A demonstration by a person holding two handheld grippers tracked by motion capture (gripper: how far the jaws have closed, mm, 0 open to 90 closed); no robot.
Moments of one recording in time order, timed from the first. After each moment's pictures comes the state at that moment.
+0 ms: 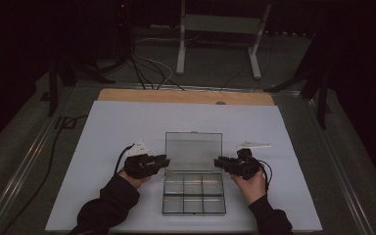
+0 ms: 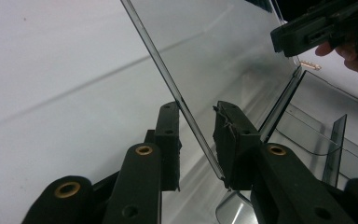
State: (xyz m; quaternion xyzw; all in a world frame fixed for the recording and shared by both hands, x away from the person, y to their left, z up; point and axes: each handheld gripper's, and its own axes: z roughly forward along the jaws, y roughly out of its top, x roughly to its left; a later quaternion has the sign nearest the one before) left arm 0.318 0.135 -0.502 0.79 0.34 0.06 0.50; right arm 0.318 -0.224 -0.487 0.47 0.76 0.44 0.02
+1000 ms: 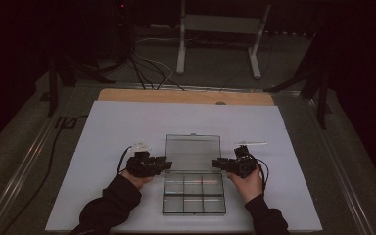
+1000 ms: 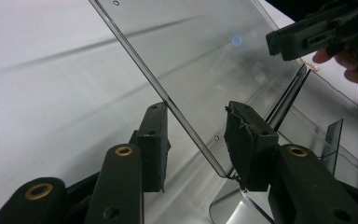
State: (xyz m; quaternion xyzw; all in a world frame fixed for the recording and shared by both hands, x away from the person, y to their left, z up) left arm 0.325 0.132 -0.511 0.79 0.38 0.00 0.49; right arm 0.327 -0.218 -0.494 0.52 0.74 0.42 -0.02
